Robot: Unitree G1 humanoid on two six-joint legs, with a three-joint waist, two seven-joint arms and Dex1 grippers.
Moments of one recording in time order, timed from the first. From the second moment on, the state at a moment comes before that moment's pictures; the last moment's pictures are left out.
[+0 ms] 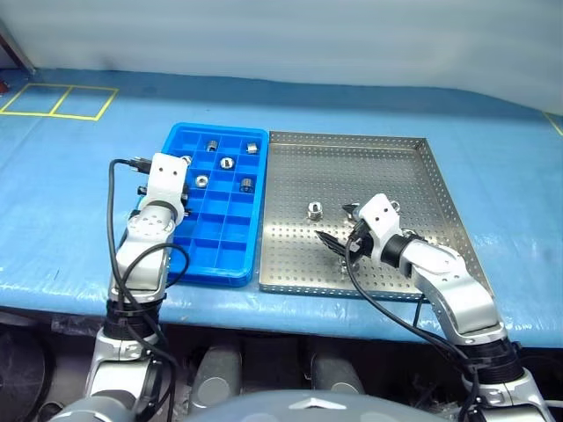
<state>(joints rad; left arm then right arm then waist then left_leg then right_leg) -0.37 0.27 0.03 -0.24 0.11 0.95 -0.01 -0.12 -0.52 0.08 -0.32 0.20 0.52 0.58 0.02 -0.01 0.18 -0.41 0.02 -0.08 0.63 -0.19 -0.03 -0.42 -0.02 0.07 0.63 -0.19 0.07</state>
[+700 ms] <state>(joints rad) -0.52 0.08 -0.04 -0.17 -0.10 0.67 -0.22 -0.10 -0.52 0.06 -0.33 0.20 0.53 0.56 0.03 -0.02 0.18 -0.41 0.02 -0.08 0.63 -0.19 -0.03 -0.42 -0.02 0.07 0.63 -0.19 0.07</state>
